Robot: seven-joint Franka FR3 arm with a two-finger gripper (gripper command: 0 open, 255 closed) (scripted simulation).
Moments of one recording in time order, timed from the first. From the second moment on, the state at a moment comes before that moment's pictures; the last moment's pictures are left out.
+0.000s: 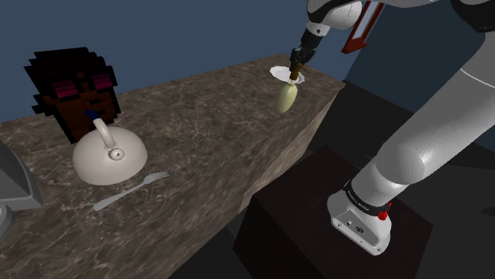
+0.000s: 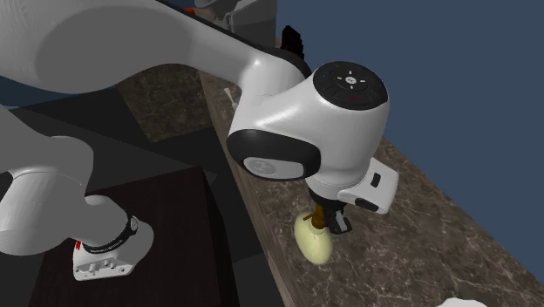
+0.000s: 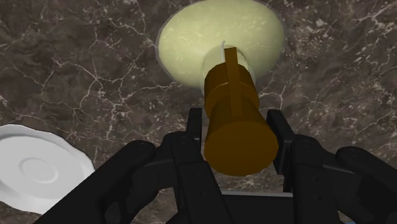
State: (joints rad) arm -0.07 -0.02 -0.32 -2.11 0.12 2.22 -0.40
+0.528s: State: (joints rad) arm -0.07 -0.03 -0.32 -2.09 0.11 2.19 -0.39
